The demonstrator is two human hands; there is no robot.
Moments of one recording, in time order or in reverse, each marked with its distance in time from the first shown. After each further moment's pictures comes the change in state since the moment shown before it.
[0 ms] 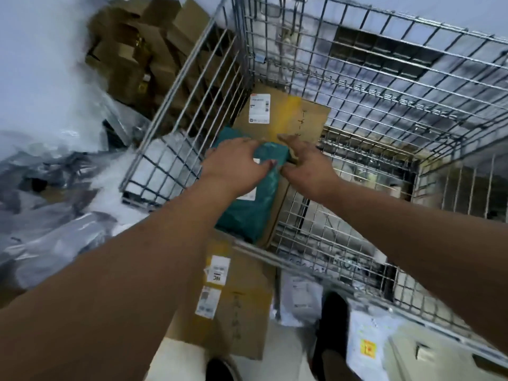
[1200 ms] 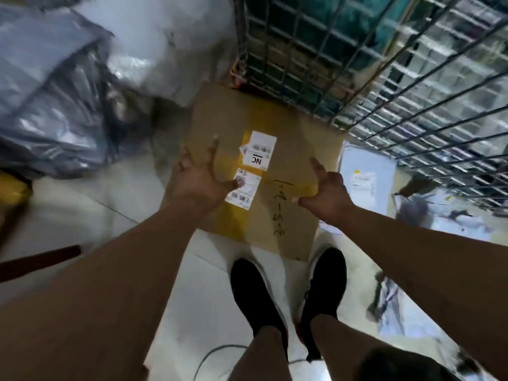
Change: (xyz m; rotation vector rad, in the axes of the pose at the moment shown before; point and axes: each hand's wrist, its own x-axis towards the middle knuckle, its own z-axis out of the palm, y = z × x) left_hand -0.256 -0.299 0.351 -0.206 -0.224 -0.467; right_hand -0.181 0.217 0.390 -0.201 -0.308 0.412
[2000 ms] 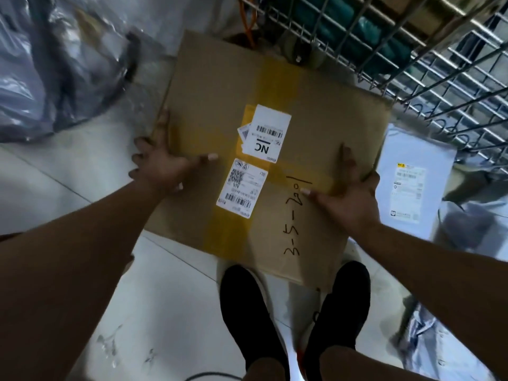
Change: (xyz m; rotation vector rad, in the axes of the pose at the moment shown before) left_hand 0.099 -0.102 0.091 -0.274 0.125 -0.215; right_hand 0.088 0.069 0.087 0.087 0.229 0.019
